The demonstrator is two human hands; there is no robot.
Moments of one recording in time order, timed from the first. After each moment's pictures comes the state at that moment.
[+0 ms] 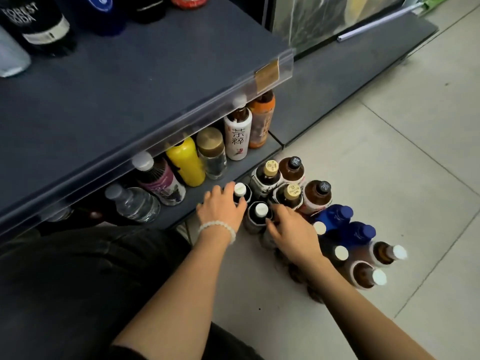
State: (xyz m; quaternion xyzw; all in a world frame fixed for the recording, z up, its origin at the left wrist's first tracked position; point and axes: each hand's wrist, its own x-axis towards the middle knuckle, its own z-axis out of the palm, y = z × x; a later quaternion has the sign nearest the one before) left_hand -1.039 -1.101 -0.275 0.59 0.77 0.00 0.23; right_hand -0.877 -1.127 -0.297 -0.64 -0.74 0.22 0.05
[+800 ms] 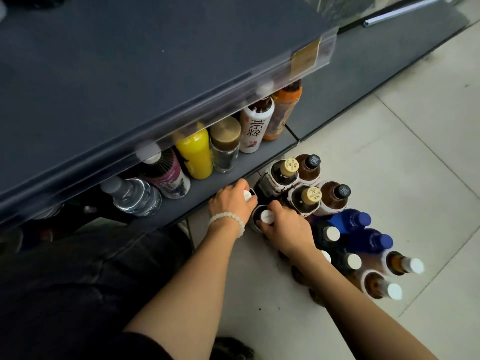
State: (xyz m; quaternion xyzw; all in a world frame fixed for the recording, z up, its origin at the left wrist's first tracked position) left_hand -1.051 -1.078 -0.314 0.56 0.76 0.07 0.32; right_hand -0.914 -1.100 -0.321 -0.63 -0.74 0.24 -0.03
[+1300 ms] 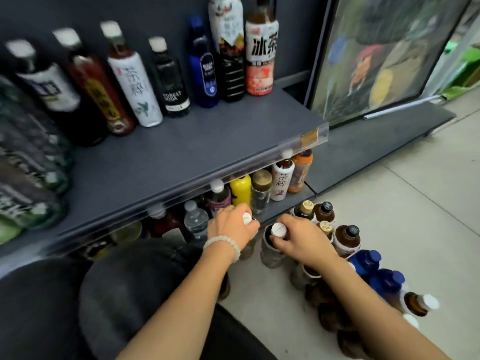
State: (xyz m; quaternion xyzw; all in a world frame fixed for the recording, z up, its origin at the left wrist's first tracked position) left_hand -1.106 -1.160 -0.173 0.56 0.78 0.15 0.22; right_hand -0.938 -1.128 -0.198 -0.49 -0.84 0.22 0.10
